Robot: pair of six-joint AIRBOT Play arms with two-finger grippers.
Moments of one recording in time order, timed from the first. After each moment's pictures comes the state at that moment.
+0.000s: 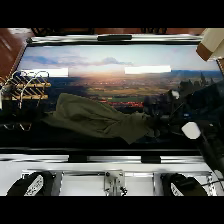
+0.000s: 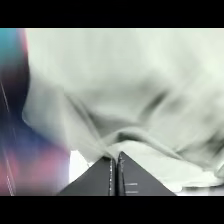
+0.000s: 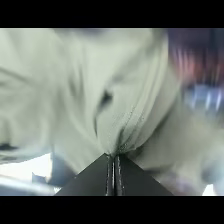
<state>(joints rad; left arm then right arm) 0.27 -0.83 0.87 1.03 -1.17 -1.34 0.23 -0.76 0.70 -1.27 0.92 1.69</state>
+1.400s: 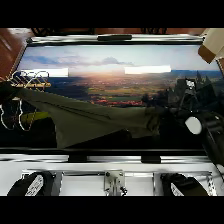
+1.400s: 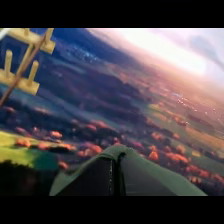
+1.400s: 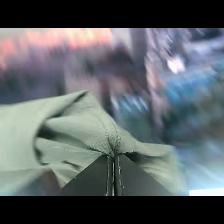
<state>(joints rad) 0.33 -0.83 0.98 1.07 -0.91 -1.52 0.23 -0.87 0.77 -1.56 0.84 2.03</state>
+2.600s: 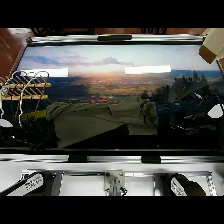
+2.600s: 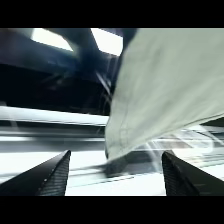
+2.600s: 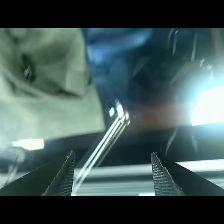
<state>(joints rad) 0.46 -1.16 0.55 1.05 -1.33 -1.34 -0.24 -0.98 0.80 -1.28 1.28 1.51</state>
